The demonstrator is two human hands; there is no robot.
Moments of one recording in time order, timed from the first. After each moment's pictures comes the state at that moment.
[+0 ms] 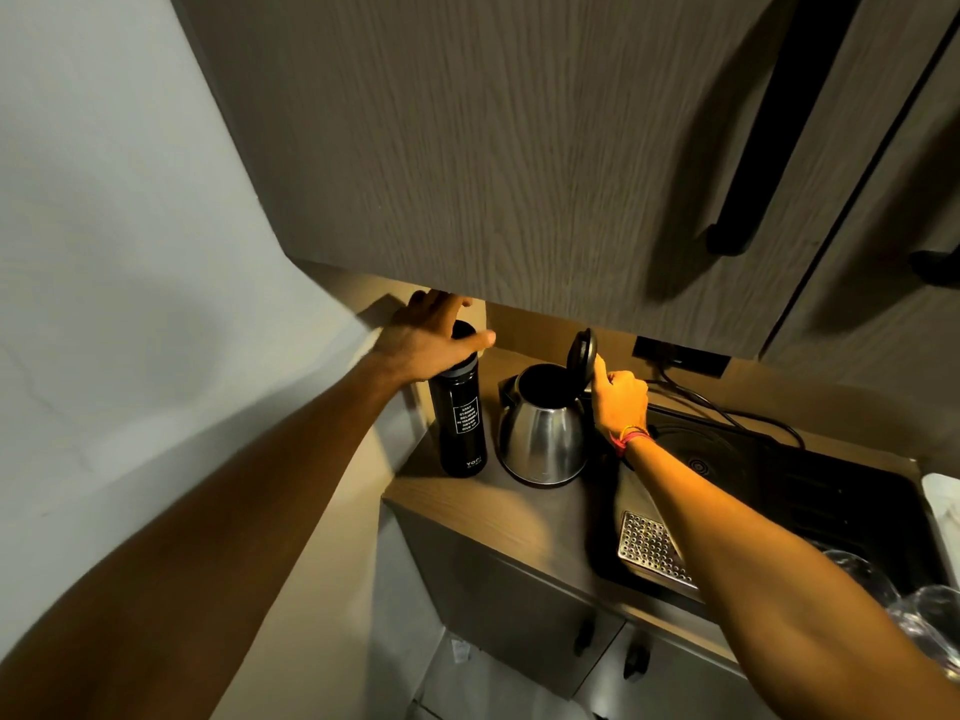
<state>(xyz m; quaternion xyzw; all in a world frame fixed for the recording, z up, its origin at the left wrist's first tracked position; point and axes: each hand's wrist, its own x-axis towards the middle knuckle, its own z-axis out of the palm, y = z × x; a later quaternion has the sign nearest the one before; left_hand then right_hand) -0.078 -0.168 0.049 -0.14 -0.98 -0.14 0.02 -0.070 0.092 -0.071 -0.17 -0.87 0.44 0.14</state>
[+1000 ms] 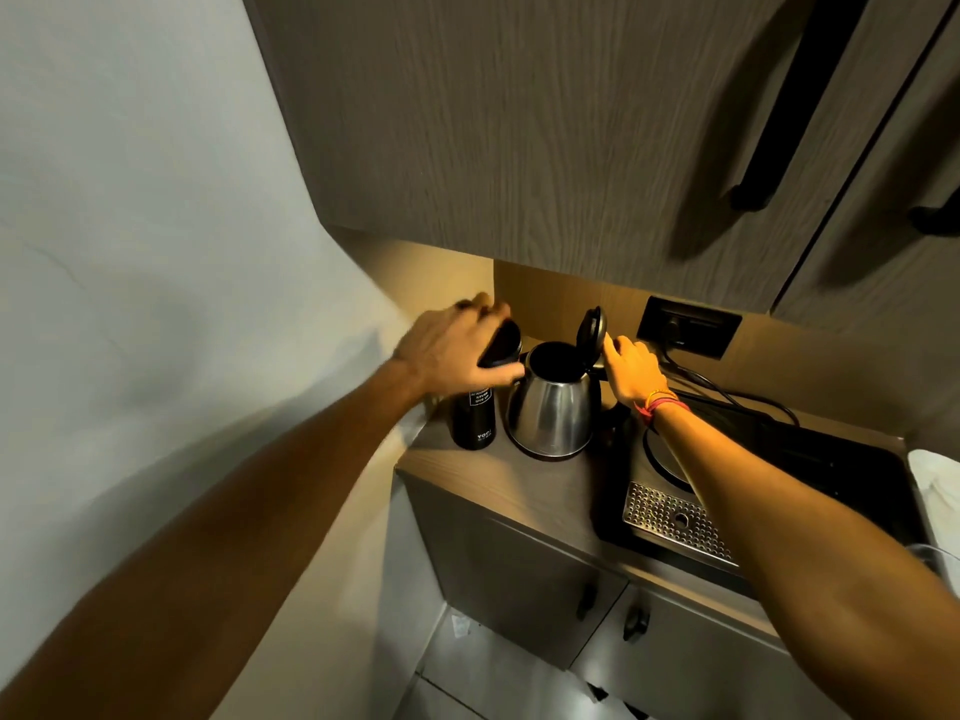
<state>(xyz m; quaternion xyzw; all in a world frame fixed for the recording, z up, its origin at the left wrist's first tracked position) -0.048 -0.177 0.017 -0.34 -0.92 0.00 0.21 -0.063 0.110 -0.058 -0.03 -0.98 0.17 0.00</state>
